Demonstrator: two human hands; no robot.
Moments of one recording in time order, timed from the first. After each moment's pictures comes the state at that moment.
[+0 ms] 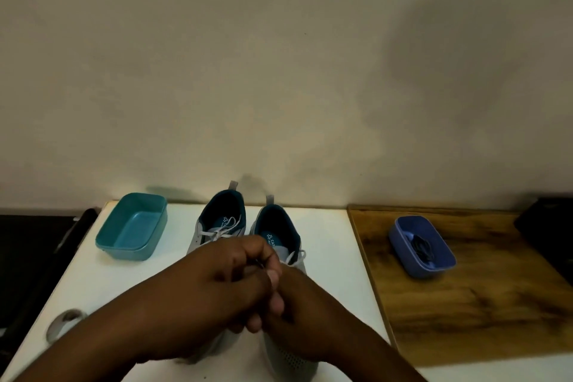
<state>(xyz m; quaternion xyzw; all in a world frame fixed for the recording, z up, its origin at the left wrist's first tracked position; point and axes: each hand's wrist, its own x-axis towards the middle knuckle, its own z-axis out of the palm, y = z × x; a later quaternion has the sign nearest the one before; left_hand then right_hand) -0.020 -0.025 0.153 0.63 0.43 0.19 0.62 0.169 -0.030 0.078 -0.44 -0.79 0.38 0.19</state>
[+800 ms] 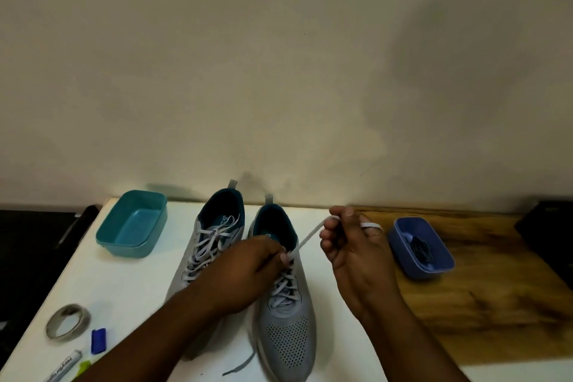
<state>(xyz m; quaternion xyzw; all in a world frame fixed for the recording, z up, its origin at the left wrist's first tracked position) 0.020 0.030 0.035 0.81 0.44 0.21 0.32 0.214 0.006 0.073 -0.43 -0.27 0.54 0.67</state>
